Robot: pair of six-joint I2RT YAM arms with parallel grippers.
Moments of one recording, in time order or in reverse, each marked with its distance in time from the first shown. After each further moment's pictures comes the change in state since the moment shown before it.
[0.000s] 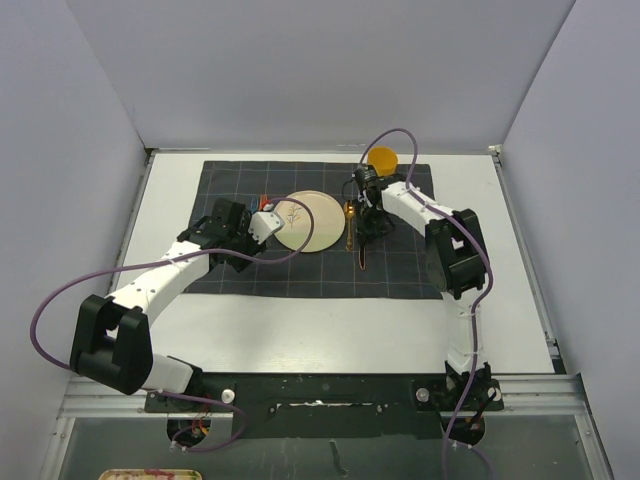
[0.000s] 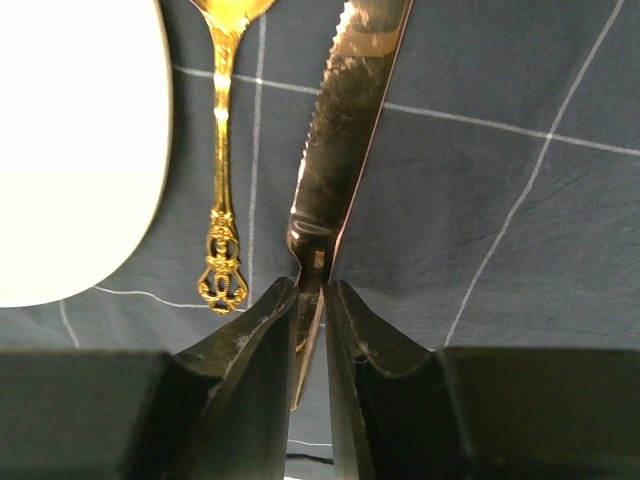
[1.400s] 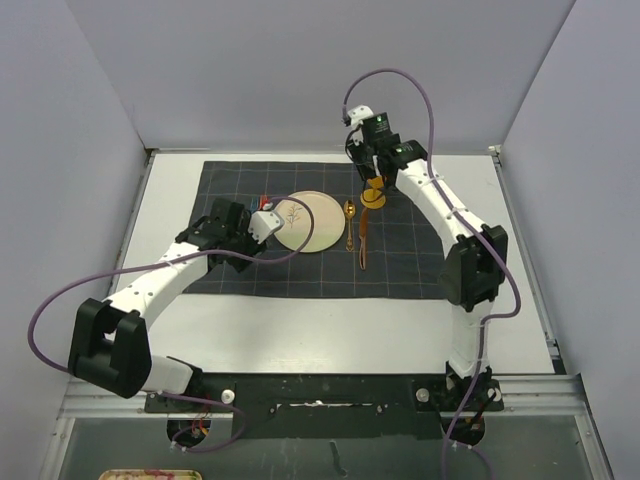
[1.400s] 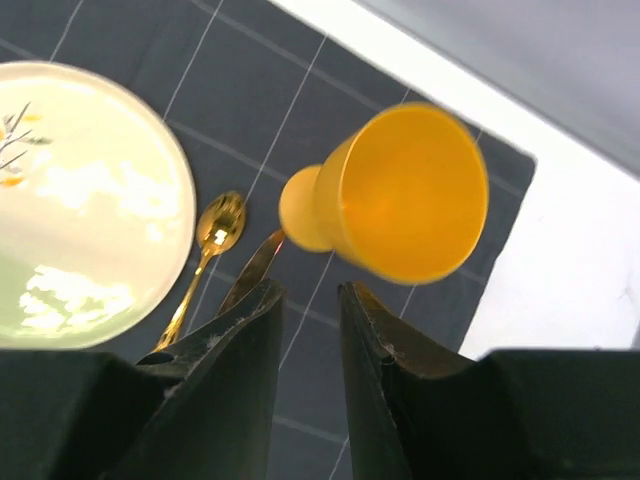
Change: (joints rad) left arm 0.000 -0.010 0.004 -0.004 0.023 -0.013; right arm 0.021 -0.193 0.216 0.117 0.189 -0.452
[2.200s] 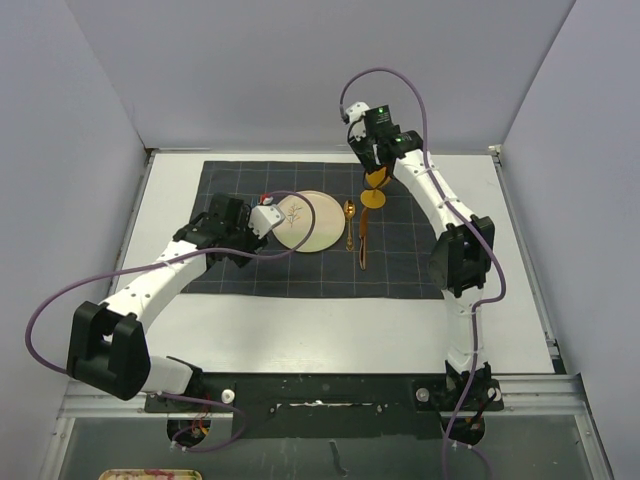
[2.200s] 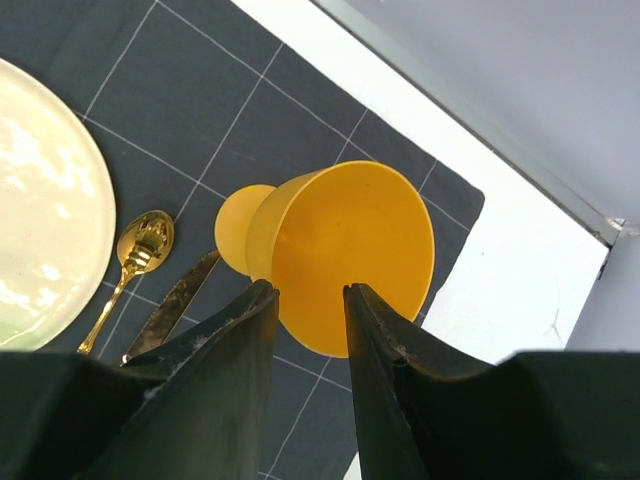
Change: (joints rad) left arm -0.004 -0.020 0.034 -0.003 0.011 0.000; right arm -0.048 0.205 0.259 -0.056 0.008 -0.224
